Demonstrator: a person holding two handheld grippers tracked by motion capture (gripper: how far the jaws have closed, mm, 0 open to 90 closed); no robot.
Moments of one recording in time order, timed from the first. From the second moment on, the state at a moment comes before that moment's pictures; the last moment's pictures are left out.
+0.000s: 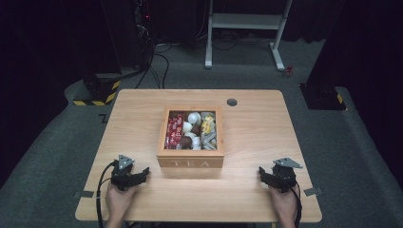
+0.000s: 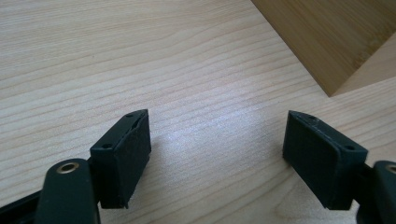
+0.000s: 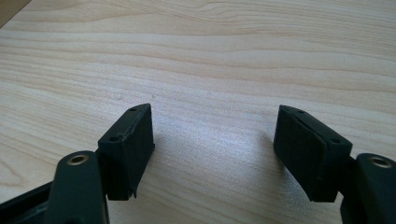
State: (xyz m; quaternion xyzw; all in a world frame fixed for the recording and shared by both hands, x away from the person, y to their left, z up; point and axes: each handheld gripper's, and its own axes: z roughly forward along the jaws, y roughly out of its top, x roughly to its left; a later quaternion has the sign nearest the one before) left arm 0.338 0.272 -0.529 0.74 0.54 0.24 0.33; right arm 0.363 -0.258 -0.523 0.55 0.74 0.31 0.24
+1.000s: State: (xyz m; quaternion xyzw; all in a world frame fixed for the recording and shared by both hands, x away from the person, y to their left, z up) left arm 0.332 0.269 -0.525 0.74 0.53 0.24 0.33; right arm 0.363 -0.259 -0.523 0.55 0.74 0.31 0.24
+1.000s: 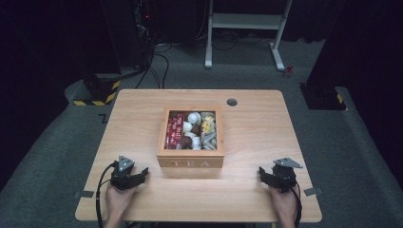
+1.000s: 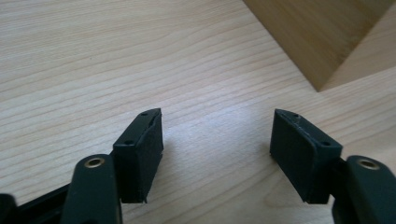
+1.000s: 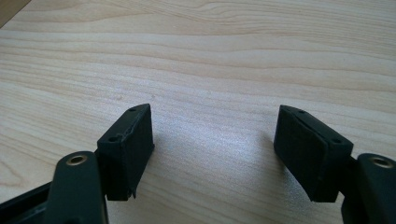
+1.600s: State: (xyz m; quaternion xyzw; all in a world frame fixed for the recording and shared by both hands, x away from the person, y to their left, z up) left arm 0.322 0.243 -0.520 0.77 0.49 0.21 0.36; right arm 0.363 -0.259 -0.523 0.55 0.74 0.31 0.24
